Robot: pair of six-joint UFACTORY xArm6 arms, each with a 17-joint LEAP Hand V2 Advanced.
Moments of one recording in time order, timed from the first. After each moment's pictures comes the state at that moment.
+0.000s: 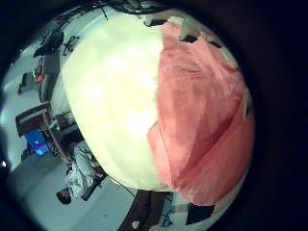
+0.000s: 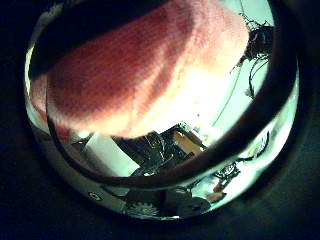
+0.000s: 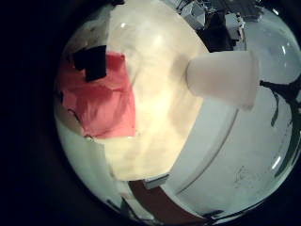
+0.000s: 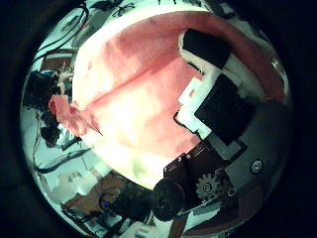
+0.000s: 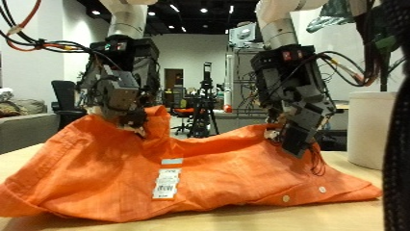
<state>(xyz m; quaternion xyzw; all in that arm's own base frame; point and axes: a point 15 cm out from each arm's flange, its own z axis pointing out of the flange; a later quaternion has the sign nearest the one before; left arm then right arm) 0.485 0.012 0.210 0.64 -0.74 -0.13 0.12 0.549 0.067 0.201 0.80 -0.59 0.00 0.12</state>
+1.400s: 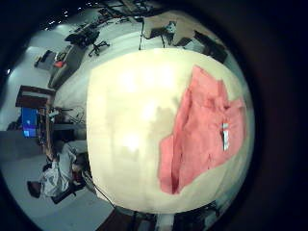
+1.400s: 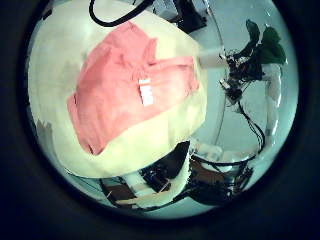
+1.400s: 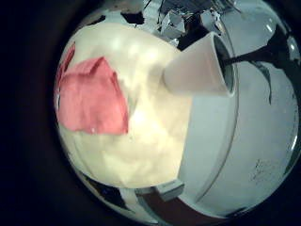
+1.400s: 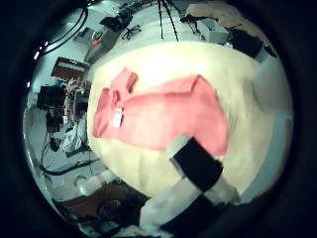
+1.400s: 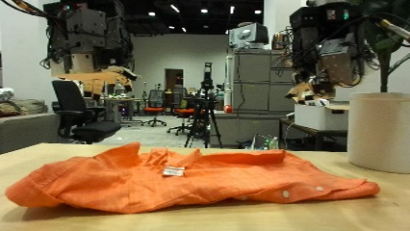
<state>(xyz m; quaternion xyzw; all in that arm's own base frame) 0.448 0.041 0.283 0.67 -0.74 0.02 0.06 0.498 -0.017 0.291 0.78 -0.62 0.03 0.03</state>
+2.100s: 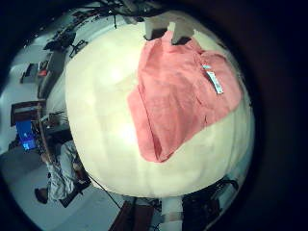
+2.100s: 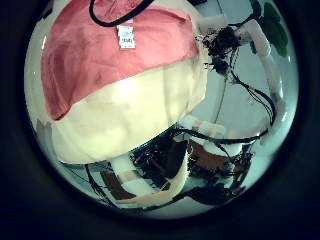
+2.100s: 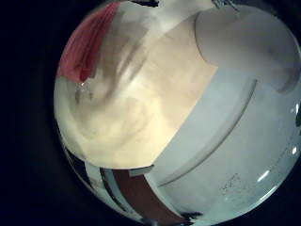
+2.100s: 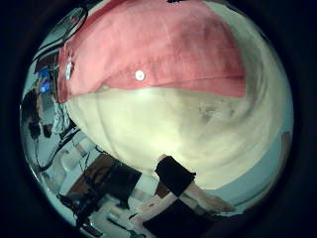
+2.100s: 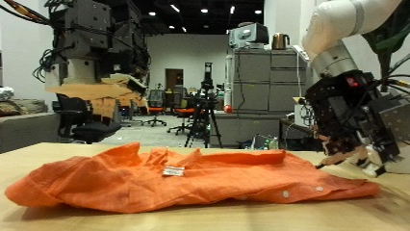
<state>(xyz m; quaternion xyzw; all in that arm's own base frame) 0.376 -0.002 0.249 0.64 -0.76 -0.03 0.11 0.463 -0.062 0.145 0.81 -0.55 -0.06 0.21</state>
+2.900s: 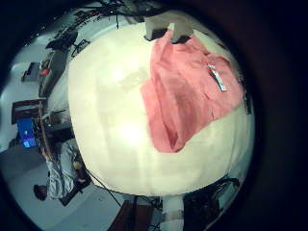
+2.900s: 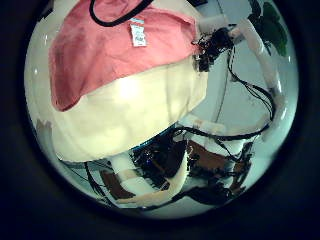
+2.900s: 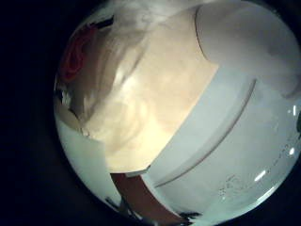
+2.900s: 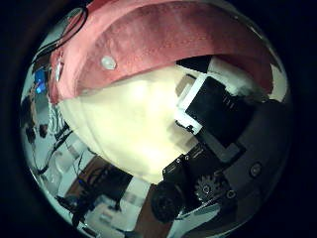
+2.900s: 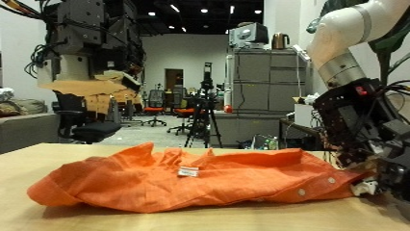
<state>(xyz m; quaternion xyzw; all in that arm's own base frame) 0.376 0.004 0.256 0.65 -0.76 -0.02 0.11 0.456 -0.093 0.148 0.81 -0.55 -0.02 0.21</state>
